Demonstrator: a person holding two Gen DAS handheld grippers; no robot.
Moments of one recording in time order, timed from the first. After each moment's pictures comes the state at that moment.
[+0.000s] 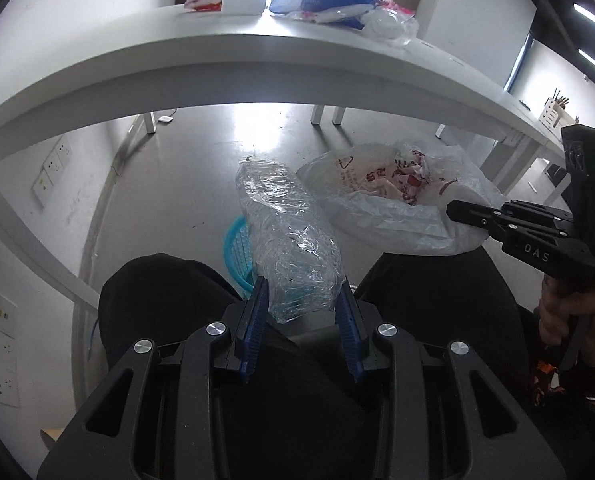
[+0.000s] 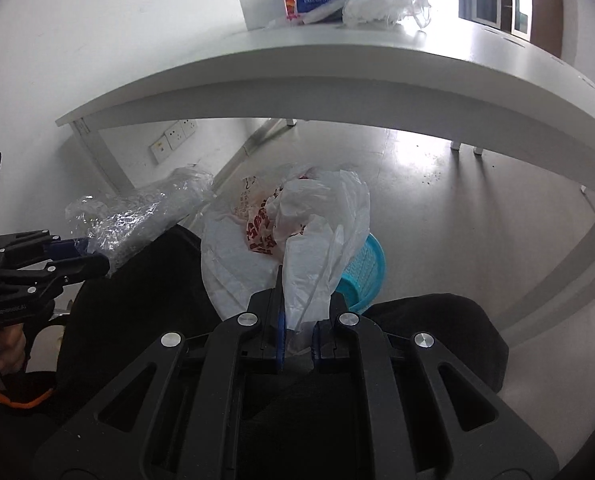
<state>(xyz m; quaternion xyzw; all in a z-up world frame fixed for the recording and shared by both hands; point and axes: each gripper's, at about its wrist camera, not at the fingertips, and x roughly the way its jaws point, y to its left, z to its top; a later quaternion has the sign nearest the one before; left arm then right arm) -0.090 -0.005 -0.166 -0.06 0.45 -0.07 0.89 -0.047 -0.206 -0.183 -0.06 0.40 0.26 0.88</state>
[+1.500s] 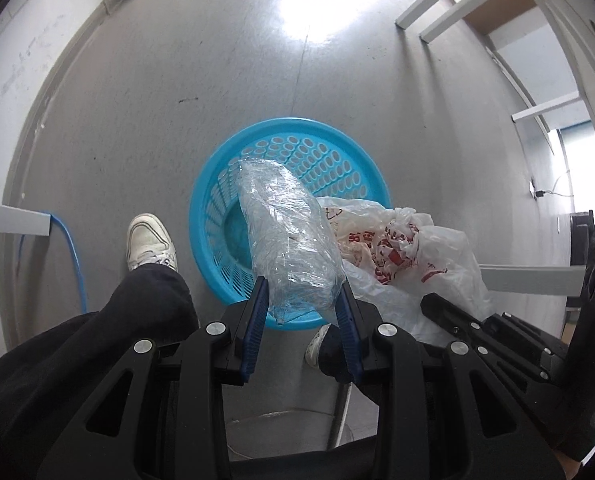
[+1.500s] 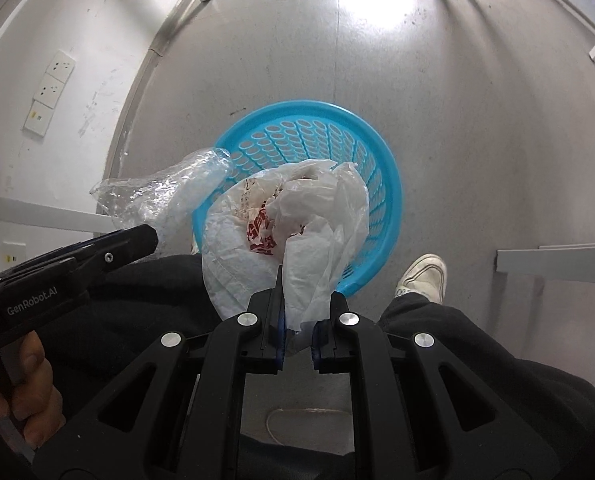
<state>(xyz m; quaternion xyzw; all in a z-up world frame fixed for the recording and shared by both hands) 0.160 0.012 -0.378 -0.22 0.65 -0.01 0.73 0.169 -0.145 -0.419 0.00 0.65 0.14 0.75</state>
